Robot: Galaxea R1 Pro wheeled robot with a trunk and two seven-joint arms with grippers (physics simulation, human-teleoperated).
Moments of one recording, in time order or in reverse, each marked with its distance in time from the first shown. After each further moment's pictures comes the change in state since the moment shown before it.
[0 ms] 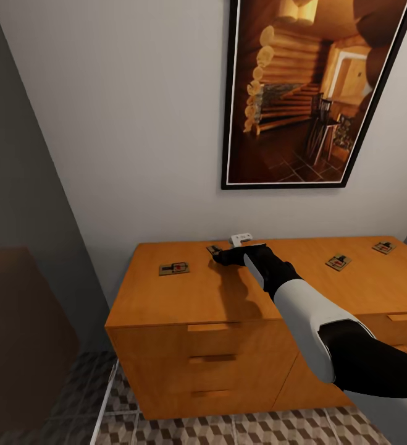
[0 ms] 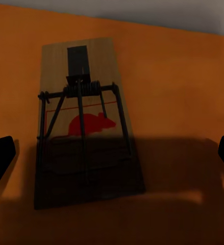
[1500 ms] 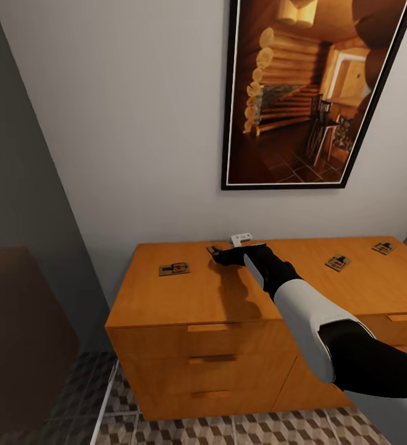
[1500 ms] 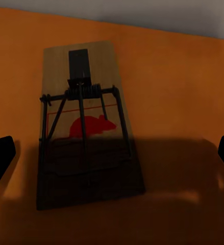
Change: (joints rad) left arm 0.000 0.000 0.000 0.000 0.000 0.000 0.000; right arm 0.000 0.000 0.000 0.000 0.000 0.000 0.000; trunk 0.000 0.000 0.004
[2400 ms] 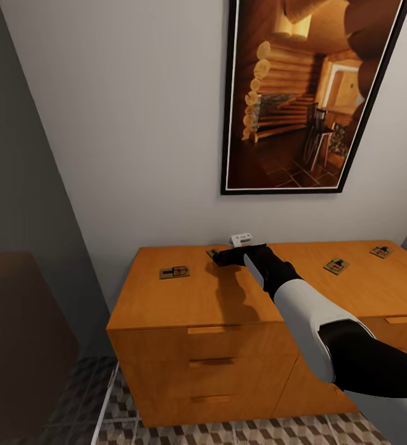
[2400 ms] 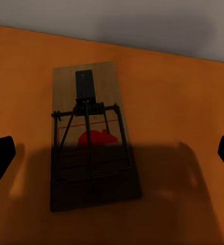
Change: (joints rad) left arm 0.000 0.000 -0.001 -0.008 0.000 0.001 0.000; right arm 0.000 0.000 0.000 0.000 0.000 0.000 0.000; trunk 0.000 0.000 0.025
